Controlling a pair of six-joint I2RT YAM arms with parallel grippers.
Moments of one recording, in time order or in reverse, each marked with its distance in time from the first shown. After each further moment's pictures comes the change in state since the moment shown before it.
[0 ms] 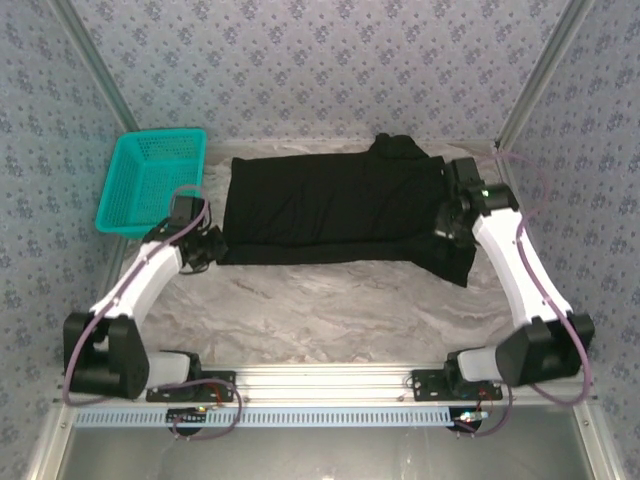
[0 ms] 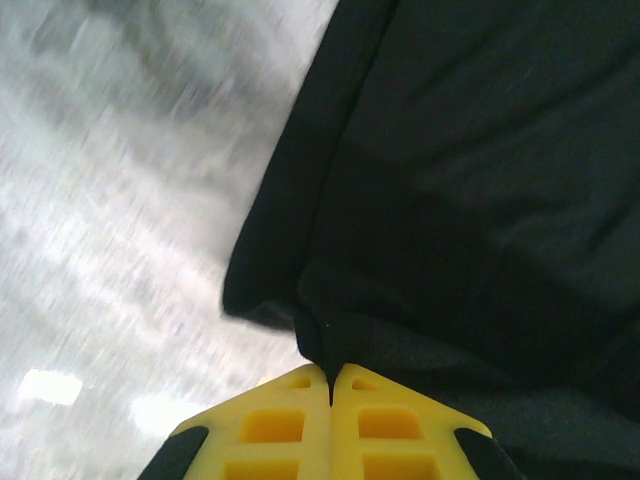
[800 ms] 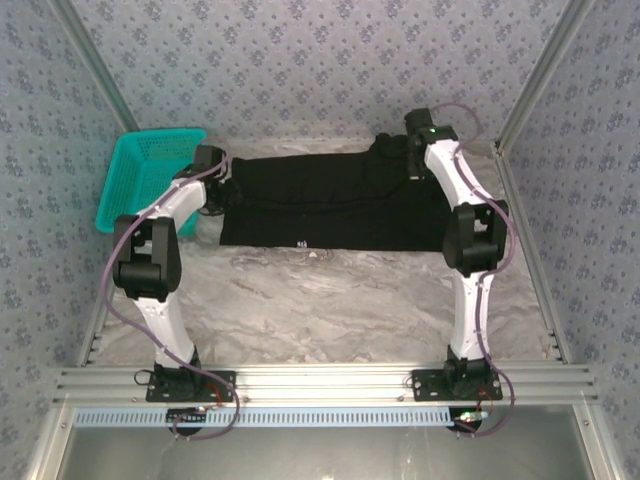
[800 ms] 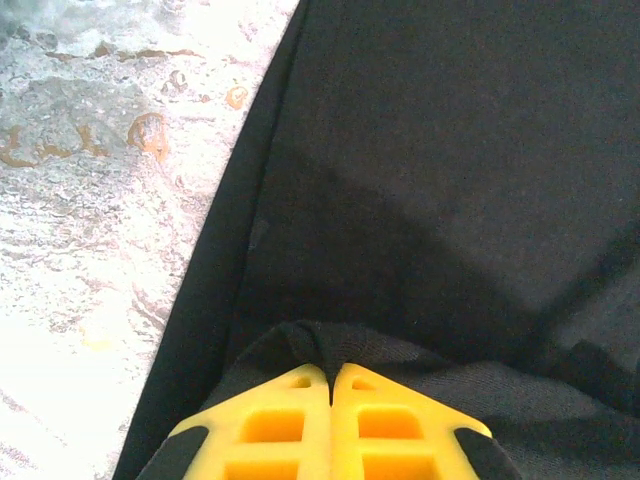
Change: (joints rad) left arm 0.020 0.596 0.520 0.110 0.014 0.085; right arm 0.011 0.836 0.737 0.126 0.161 -0.269
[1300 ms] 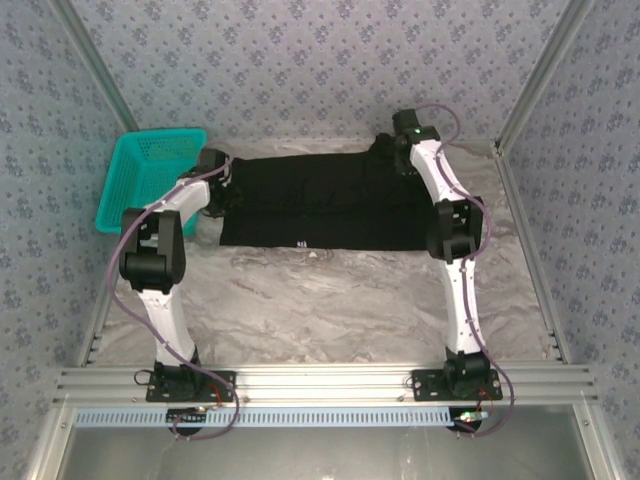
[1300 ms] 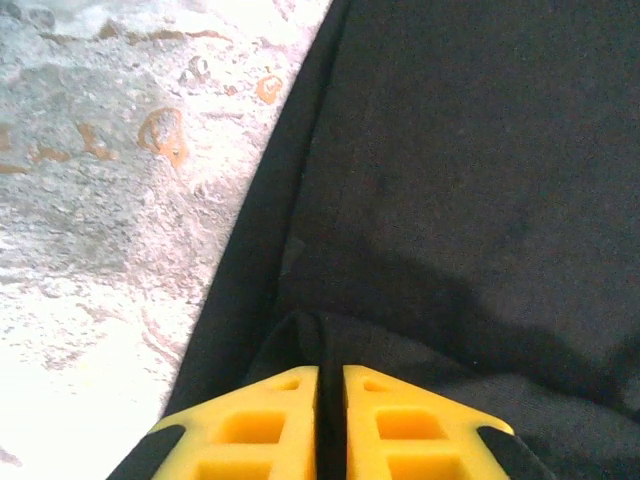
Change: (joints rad) left arm 0.005 0.077 0.027 0.004 -0.039 0.003; right arm -0.005 0.272 0.311 -0.011 -0.059 -0.019
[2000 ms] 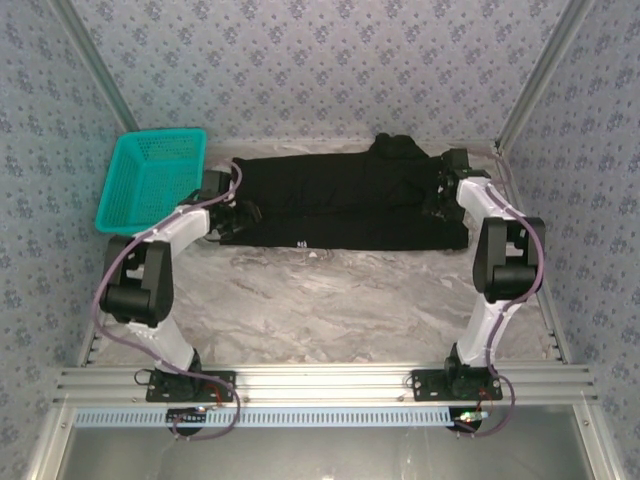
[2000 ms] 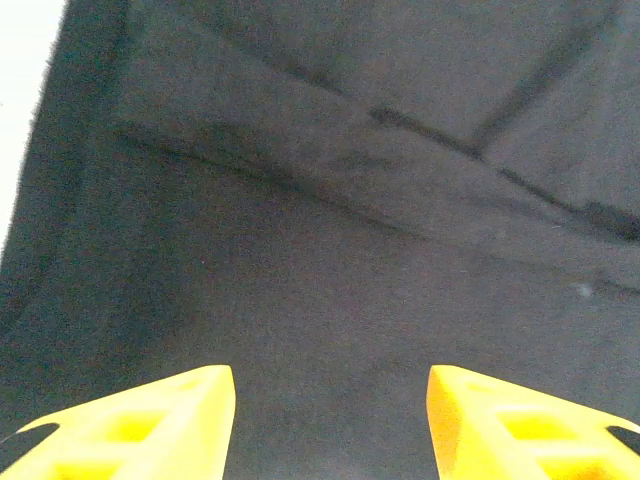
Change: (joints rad) left arm -0.084 -0.249 -0.343 0.157 0.138 -0.010; right arm -0.180 -0.595 -1.020 0.365 -0.374 0.089
